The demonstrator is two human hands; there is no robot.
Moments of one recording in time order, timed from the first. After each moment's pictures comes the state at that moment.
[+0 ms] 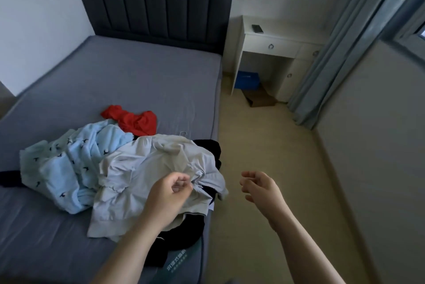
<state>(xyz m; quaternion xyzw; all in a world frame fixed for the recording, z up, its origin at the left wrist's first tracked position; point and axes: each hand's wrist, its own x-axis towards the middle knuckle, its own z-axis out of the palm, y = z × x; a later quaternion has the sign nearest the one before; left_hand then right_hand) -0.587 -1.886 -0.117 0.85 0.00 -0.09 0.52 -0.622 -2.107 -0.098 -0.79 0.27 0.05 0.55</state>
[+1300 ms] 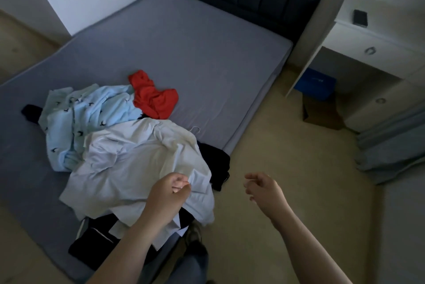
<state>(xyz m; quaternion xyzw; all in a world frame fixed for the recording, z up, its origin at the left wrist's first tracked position) -0.375 -2.087 -0.191 0.80 0.26 -0.09 0.53 -0.301 -2.310 -0.183 -0.83 0.14 0.26 0.47</state>
